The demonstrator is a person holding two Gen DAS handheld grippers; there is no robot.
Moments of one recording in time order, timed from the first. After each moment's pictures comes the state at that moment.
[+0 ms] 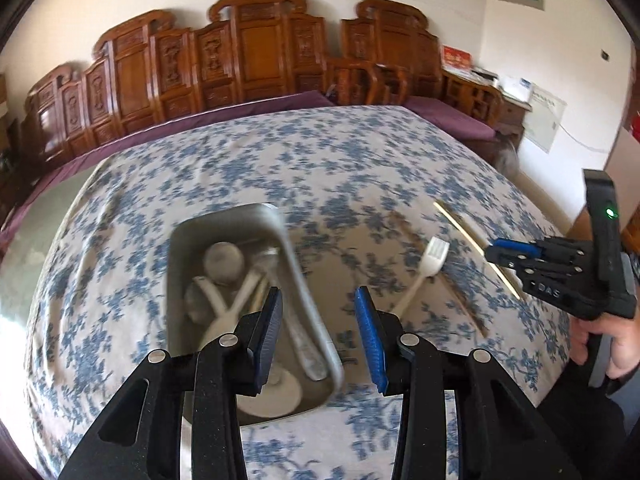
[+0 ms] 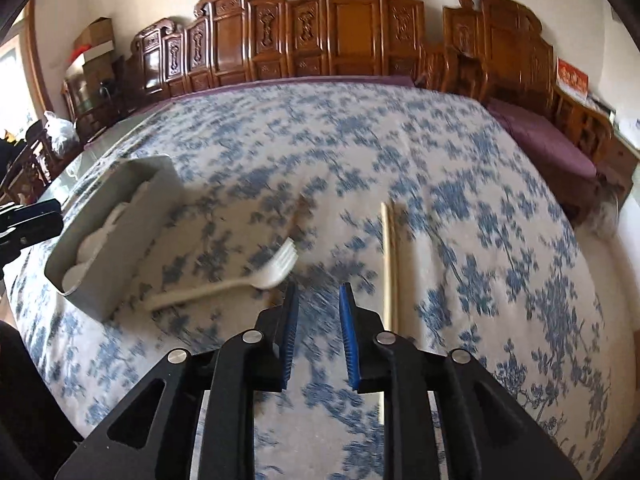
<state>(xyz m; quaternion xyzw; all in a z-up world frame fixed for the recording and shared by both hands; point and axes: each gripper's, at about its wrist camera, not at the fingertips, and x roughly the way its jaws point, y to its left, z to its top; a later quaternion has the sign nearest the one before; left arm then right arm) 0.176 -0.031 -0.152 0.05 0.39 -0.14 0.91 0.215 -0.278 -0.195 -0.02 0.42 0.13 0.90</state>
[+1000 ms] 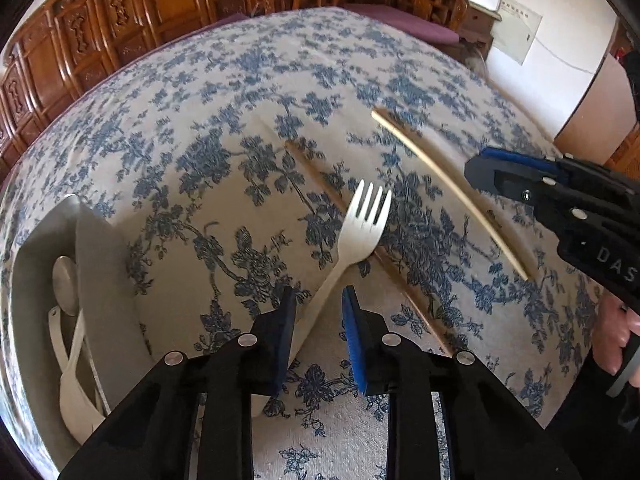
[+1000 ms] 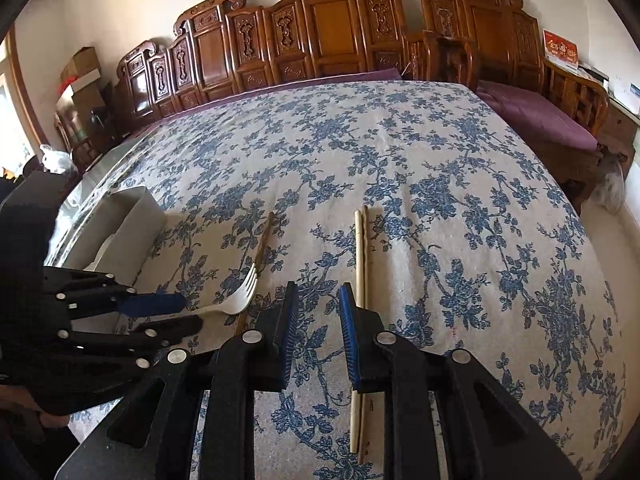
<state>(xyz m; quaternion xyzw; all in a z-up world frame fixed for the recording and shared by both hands) 0.244 -0.148 -0.236 0.12 0.52 -0.21 0.82 0.238 -0.302 -0.197 0.03 0.42 0.12 0.90</state>
